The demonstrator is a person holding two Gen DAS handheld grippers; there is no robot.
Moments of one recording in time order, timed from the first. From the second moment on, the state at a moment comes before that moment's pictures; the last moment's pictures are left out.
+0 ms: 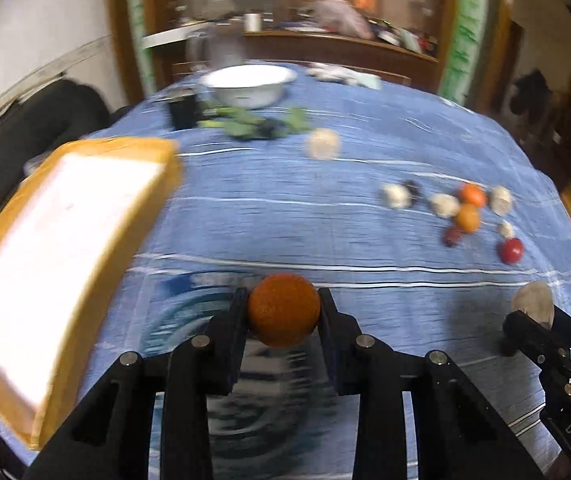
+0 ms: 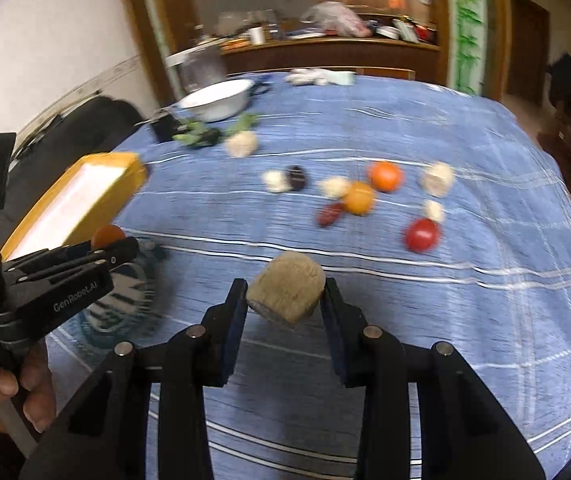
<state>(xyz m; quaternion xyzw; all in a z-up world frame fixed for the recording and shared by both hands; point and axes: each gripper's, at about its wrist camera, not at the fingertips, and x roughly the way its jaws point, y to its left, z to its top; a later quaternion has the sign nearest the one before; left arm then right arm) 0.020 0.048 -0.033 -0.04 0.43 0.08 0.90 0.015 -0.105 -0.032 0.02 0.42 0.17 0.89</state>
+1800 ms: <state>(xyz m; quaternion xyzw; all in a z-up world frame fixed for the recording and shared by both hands) -0.046 0.268 -0.009 -0.11 0.36 0.32 0.87 0.064 0.165 -0.019 -0.15 0.37 0.31 0.86</state>
